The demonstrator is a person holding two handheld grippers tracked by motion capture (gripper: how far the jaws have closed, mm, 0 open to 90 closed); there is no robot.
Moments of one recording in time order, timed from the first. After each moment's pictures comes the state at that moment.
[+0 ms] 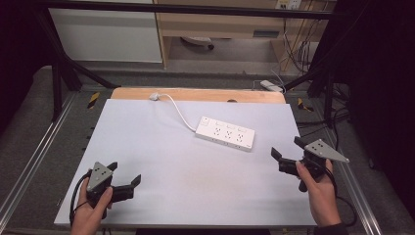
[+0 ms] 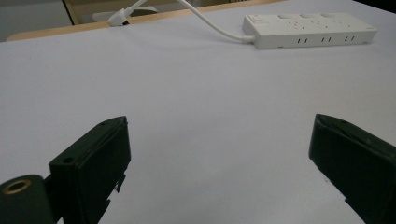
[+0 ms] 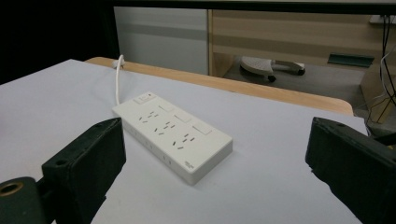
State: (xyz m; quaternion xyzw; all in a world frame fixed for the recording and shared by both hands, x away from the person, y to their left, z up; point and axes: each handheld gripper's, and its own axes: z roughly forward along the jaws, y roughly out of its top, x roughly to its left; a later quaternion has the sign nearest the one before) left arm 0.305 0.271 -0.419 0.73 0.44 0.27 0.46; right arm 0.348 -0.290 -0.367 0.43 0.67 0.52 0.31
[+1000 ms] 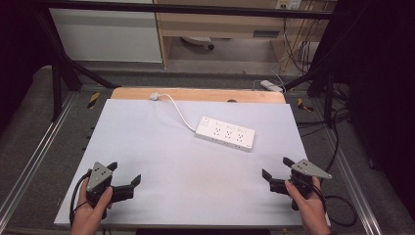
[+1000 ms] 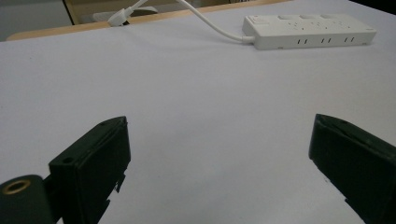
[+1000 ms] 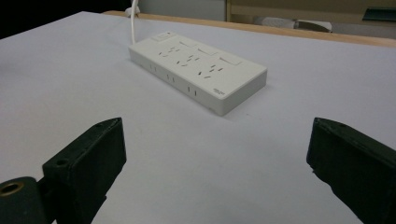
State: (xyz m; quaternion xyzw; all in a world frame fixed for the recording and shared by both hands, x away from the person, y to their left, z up) left arm 0.305 0.271 -0.419 0.72 0.44 0.27 0.46; right arm 0.330 -0.278 -0.428 0.44 0.70 0.50 0.25
